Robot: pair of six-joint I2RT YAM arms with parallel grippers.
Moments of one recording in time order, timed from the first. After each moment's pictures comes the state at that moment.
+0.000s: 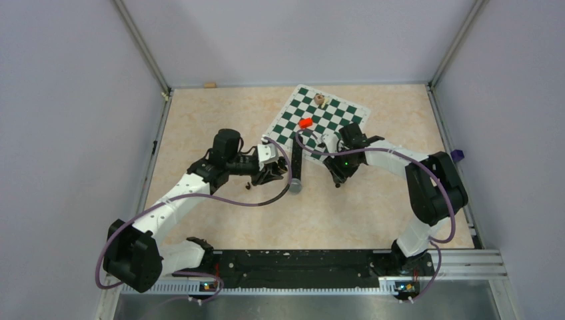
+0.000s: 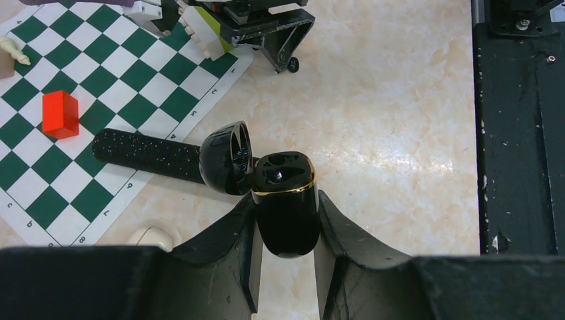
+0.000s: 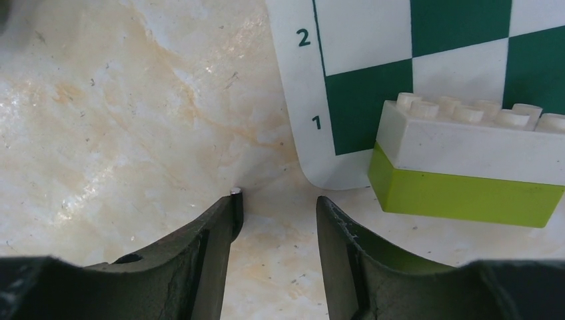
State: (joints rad) left arm -0.46 1.19 0.82 -0.22 0.84 0.53; right arm 0.43 1.71 1.02 -0.48 -0.22 -0.40
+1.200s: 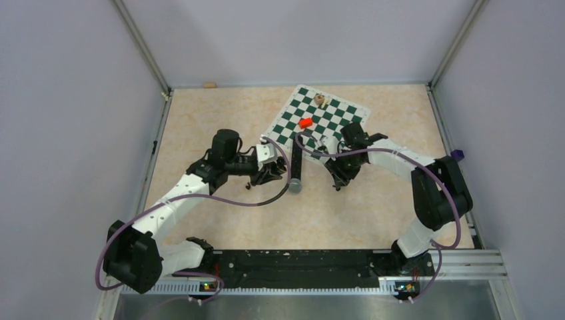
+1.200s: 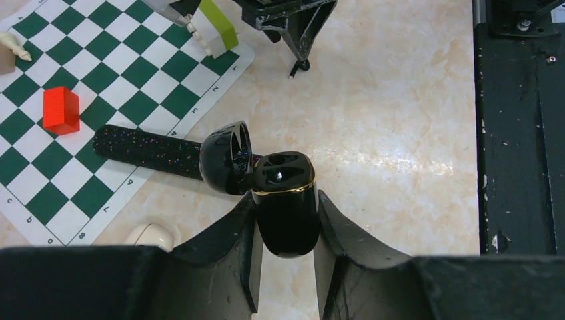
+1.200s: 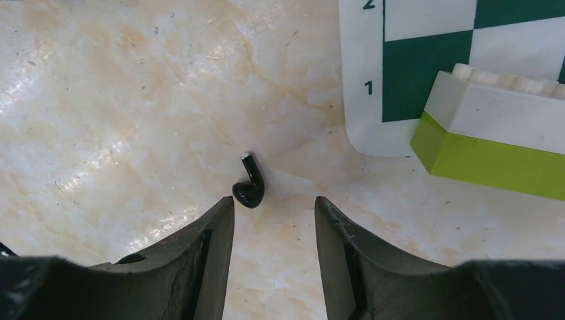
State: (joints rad) left arm -0.45 1.18 0.82 -0.22 0.85 0.53; right arm 0.43 1.66 1.05 -0.63 -0.31 -0.46
